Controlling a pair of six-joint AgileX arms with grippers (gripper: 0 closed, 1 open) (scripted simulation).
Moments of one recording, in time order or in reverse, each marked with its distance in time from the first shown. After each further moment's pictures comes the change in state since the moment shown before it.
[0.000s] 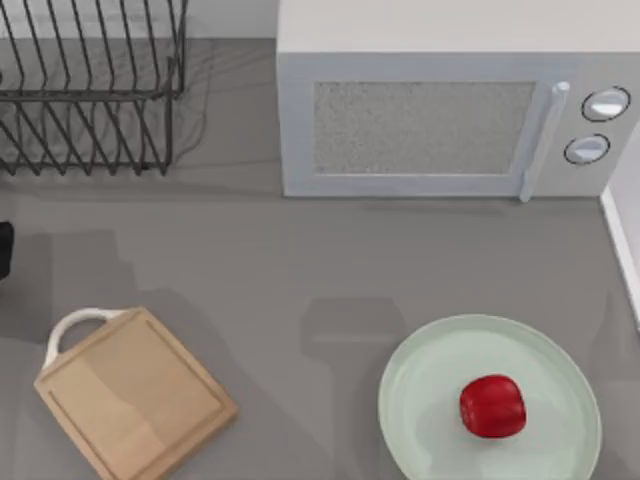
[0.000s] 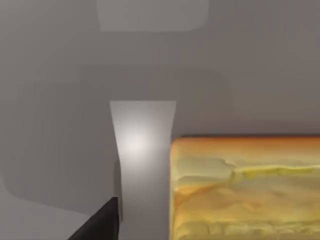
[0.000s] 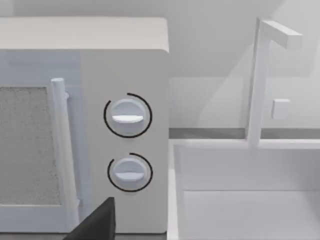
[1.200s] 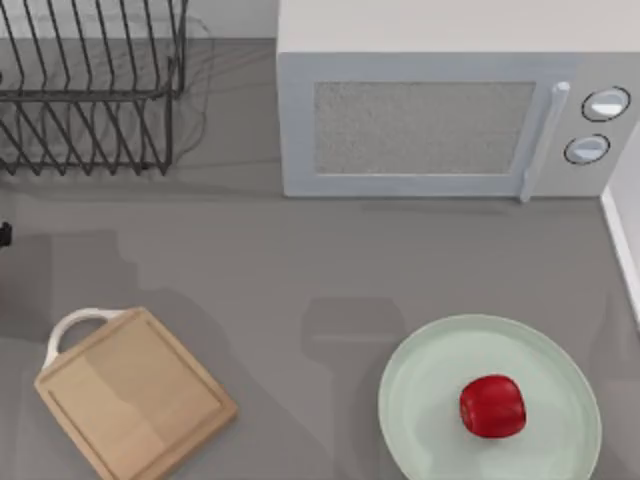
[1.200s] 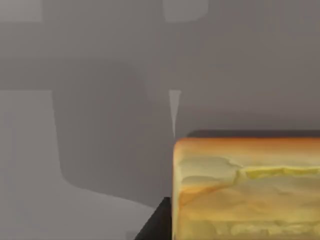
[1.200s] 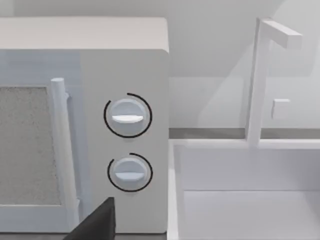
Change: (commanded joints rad) left arm -0.002 -0.018 0.017 -0.021 0.002 -0.001; right arm 0.000 0.000 0.000 0.000 0.000 0.000
